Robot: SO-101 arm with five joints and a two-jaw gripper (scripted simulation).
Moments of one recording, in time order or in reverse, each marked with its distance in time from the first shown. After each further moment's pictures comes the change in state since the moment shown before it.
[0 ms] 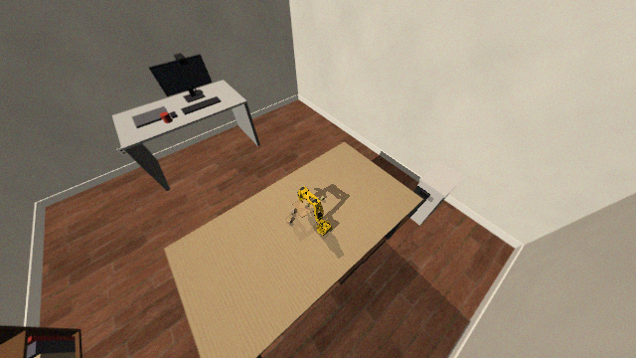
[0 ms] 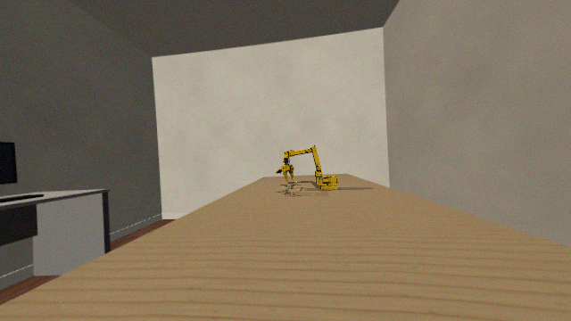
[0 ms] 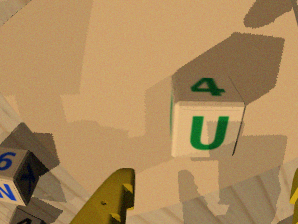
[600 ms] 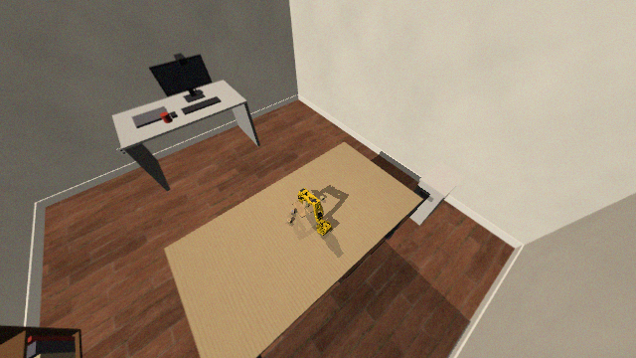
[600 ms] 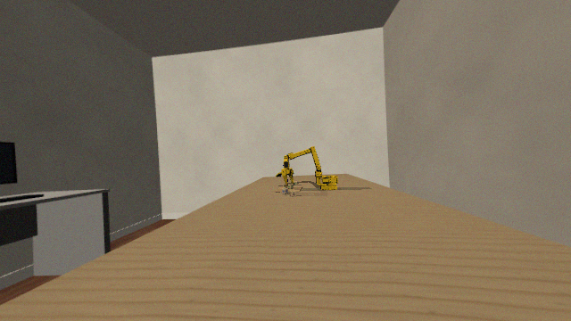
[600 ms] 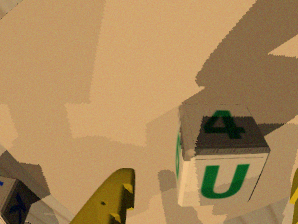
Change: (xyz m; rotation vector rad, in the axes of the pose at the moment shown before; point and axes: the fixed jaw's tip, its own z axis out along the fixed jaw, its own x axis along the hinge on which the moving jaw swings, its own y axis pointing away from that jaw) arm -0.002 0.001 0.022 0.000 -0.001 0.000
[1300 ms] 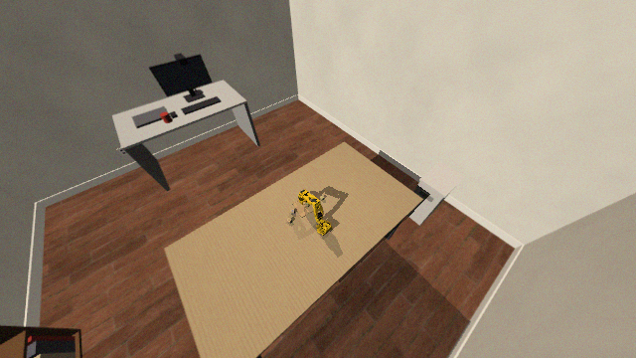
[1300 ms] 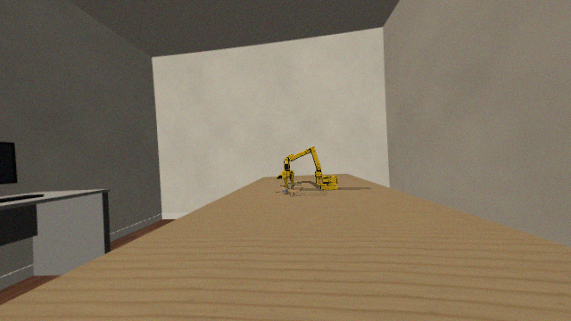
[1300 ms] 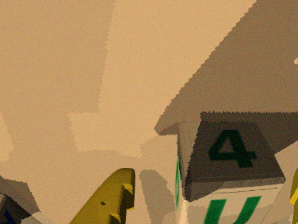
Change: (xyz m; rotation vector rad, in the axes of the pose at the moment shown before) arm 0.002 -0.001 0.013 -0.001 -0.001 0.000
